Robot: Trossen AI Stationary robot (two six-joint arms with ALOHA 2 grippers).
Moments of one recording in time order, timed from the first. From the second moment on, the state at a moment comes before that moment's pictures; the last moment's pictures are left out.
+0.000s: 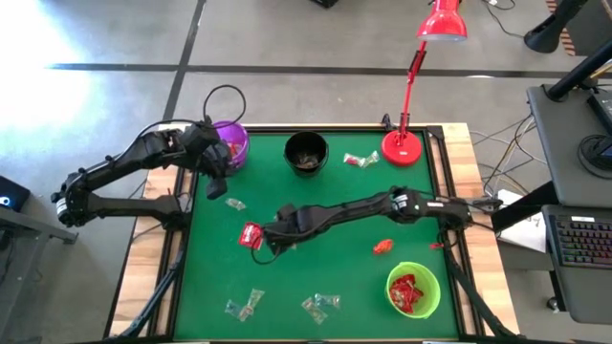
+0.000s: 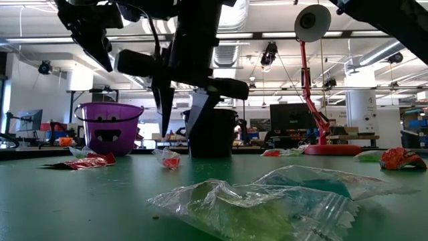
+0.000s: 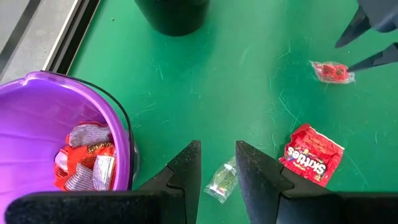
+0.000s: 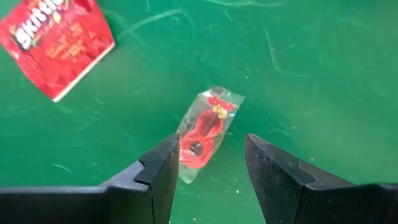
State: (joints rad) left arm 0.49 0.95 1.03 -1.08 0.07 0.18; right arm 0.16 2.47 2.29 -1.15 0.20 1.16
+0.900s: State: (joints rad) left arm 0.49 0.95 1.03 -1.08 0.07 0.18; right arm 0.16 2.55 2.28 -1.12 0.12 1.10
